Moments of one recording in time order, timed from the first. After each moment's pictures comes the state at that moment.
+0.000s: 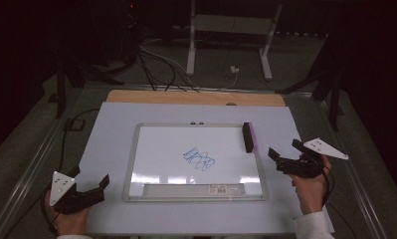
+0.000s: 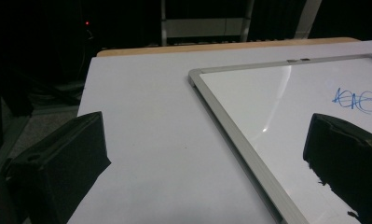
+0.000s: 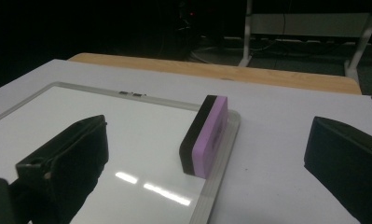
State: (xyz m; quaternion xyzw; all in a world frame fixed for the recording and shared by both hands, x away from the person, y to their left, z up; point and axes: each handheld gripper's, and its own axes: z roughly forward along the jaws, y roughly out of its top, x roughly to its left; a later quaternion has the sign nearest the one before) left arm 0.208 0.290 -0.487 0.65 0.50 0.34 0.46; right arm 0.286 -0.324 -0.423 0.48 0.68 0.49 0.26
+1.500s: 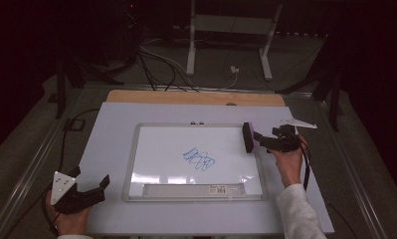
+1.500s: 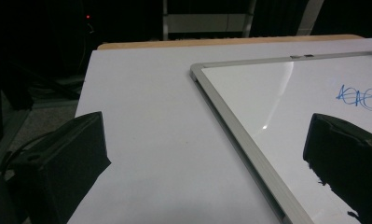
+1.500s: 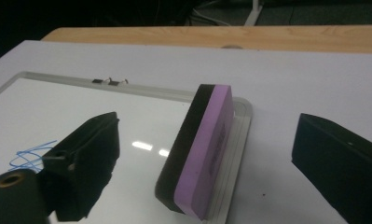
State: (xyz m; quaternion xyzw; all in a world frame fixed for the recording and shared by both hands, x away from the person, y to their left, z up) left arm 0.209 0.290 -0.491 0.65 0.51 0.33 0.46; right arm 0.380 -0.305 -0.454 0.54 0.70 0.44 0.18
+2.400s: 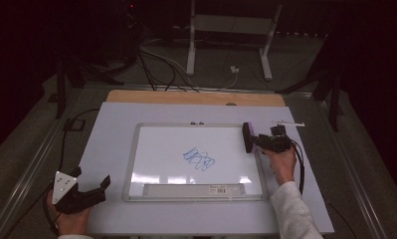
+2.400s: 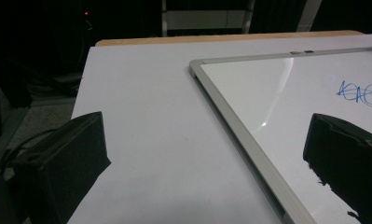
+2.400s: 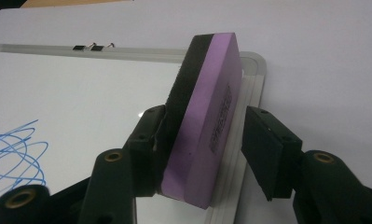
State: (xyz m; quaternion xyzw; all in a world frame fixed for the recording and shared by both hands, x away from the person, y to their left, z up) left arm 0.210 0.289 -0.492 0.65 0.51 0.33 0.45; right arm 0.398 -0.297 -0.483 0.57 0.71 0.40 0.11
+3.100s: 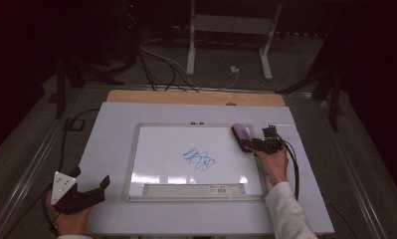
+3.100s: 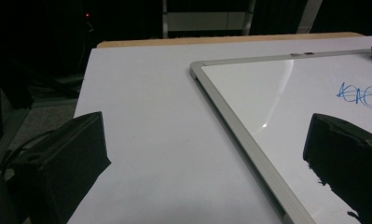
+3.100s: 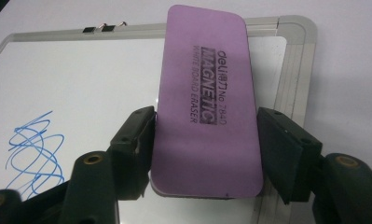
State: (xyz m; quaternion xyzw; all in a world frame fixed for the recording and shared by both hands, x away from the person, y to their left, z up) left arm 0.209 0.290 -0.491 0.65 0.51 0.33 0.46; right arm 0.405 -0.279 -0.498 0.58 0.71 0.39 0.06
